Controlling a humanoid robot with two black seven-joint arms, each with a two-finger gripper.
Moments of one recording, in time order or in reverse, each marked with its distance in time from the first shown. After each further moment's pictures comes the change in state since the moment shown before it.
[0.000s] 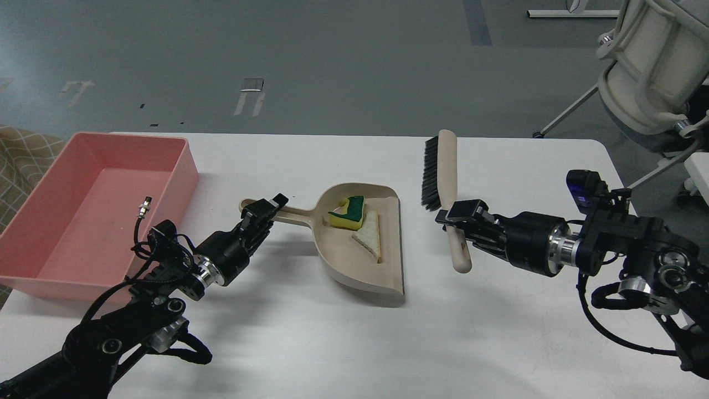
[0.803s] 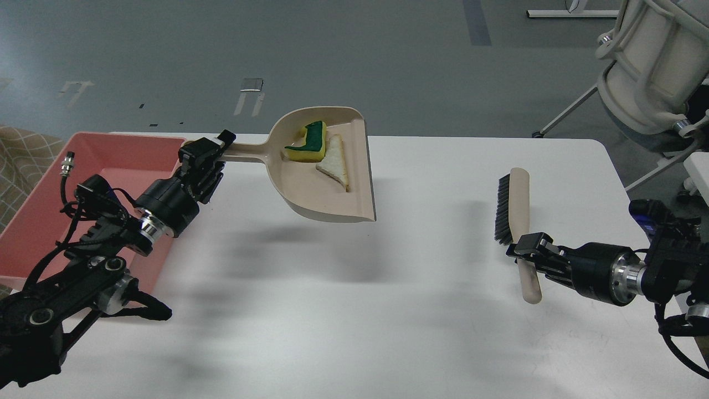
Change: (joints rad) left arm 0.005 0.208 -0.175 -0.139 -0.120 -0.040 -0.009; right arm -0.075 -0.136 0.002 -0.012 -0.008 0.000 0.004
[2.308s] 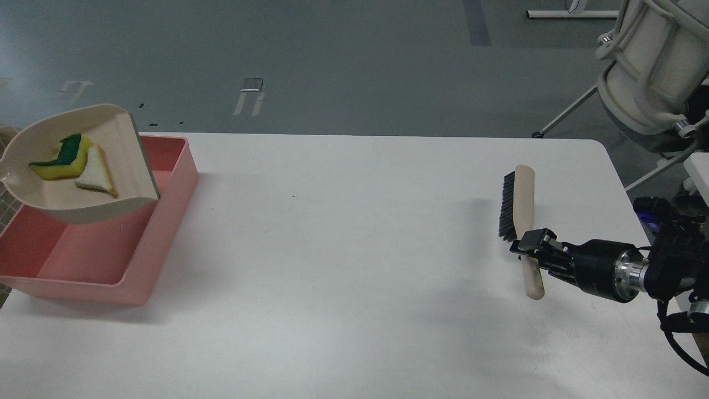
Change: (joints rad) left arm 0.675 0.281 -0.781 0.205 -0.231 -0.380 -0.049; right arm 0.003 0.005 0.014 -0.020 0.000 0.000 0.003
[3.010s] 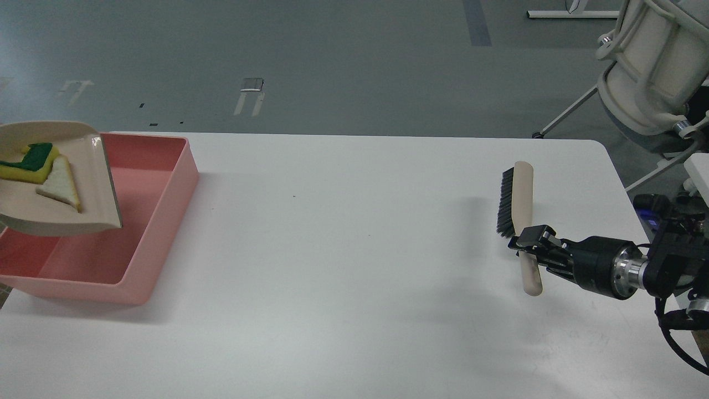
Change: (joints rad) left arm 0.003 0.221 0.008 0.067 0.194 0.005 -0.018; right arm 0.002 0.010 0.011 0.002 0.003 0.000 0.001
